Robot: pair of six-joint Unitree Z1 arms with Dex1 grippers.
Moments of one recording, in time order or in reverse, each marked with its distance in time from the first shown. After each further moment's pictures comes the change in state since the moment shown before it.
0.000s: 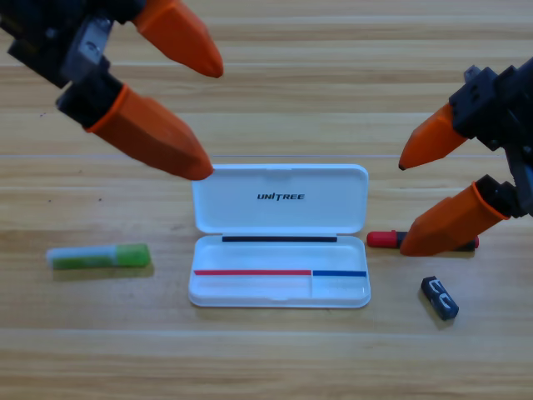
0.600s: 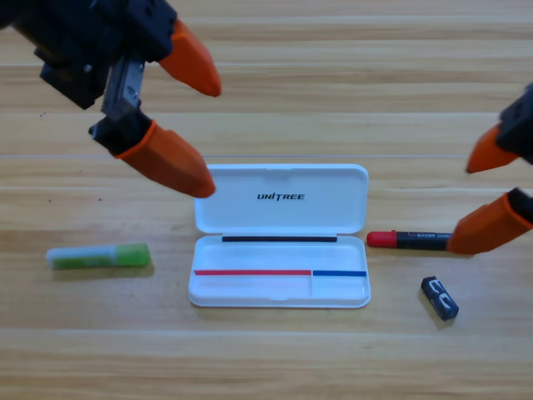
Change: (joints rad) arm 0 -0.029 0.048 0.015 0.000 0.128 0.008; arm 1 0.001 -0.054 0.091 0.001 -0.223 0.146
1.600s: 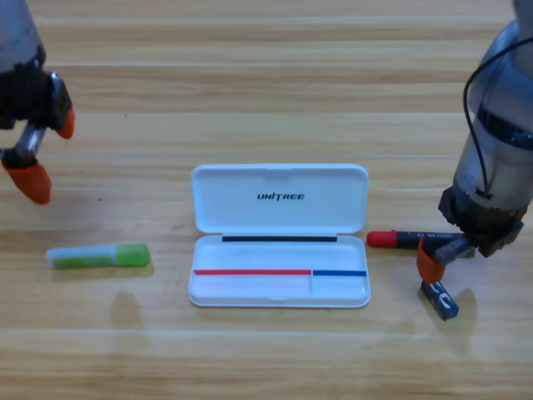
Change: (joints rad) arm 0 0.388 0.269 0.072 0.128 0.328 0.467; arm 1 -0.001 0.444 -0.043 0.012 -0.333 0.583
